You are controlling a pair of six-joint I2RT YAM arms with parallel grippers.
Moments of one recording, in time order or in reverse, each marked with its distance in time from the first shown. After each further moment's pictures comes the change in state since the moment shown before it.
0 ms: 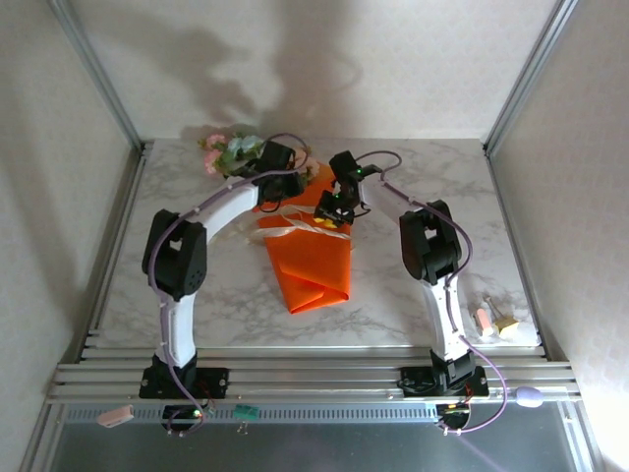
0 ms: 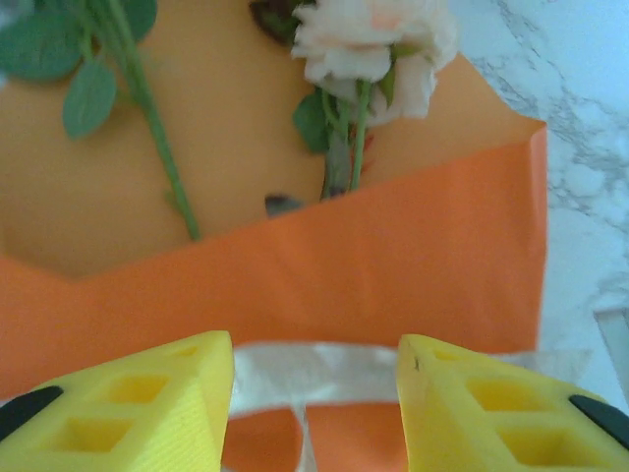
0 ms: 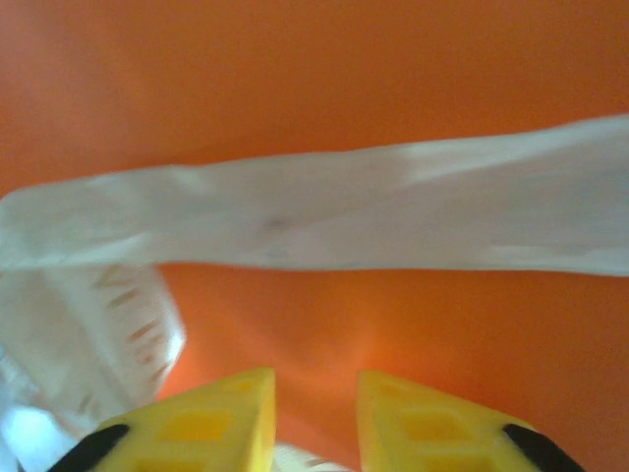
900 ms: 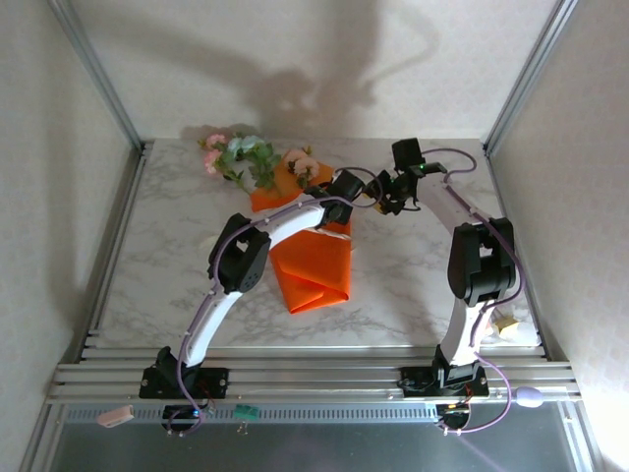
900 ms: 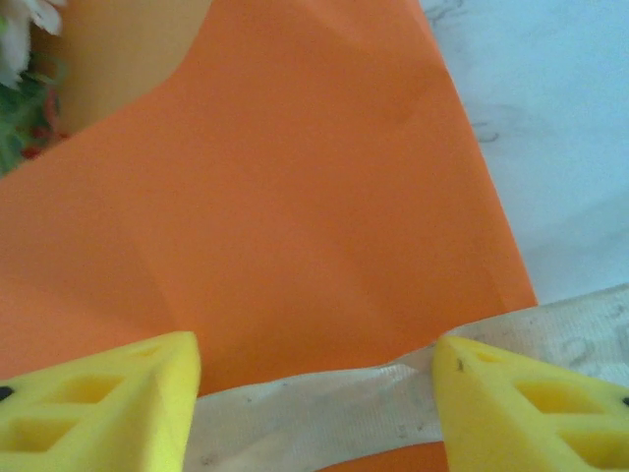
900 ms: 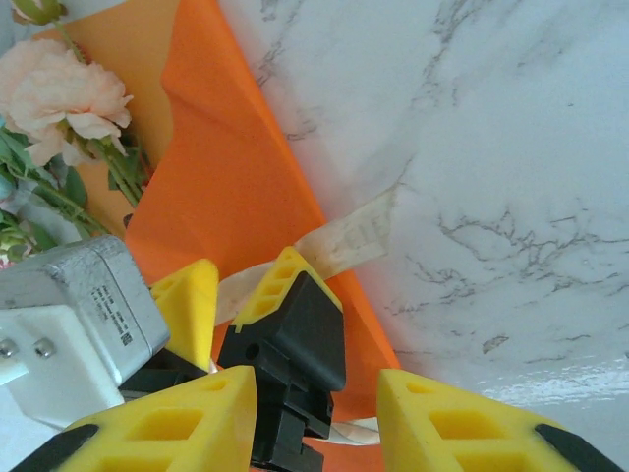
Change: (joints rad) left arm -0.260 0.385 0.356 -0.100 -0.288 0.351; right arm -0.230 -0.355 -0.293 0.119 0.048 0.172
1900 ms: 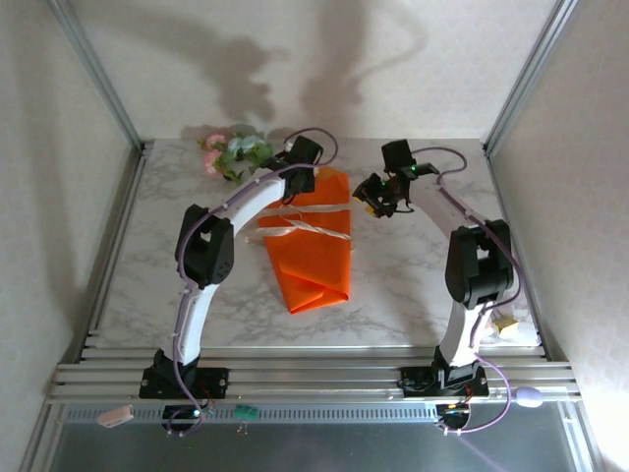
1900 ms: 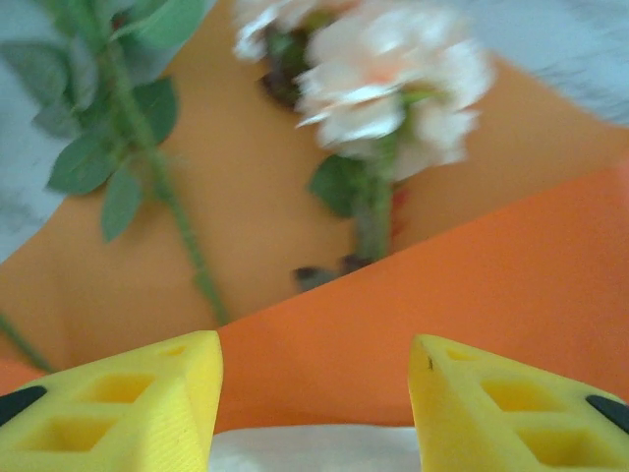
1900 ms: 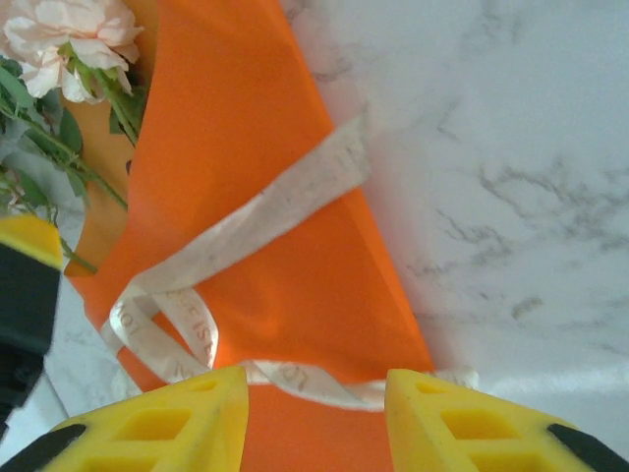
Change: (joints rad) left arm 0.201 -0.198 -0.086 -0.079 0.050 -0.214; right arm 0.060 0.017 0.034 -0.026 0.011 -0.031
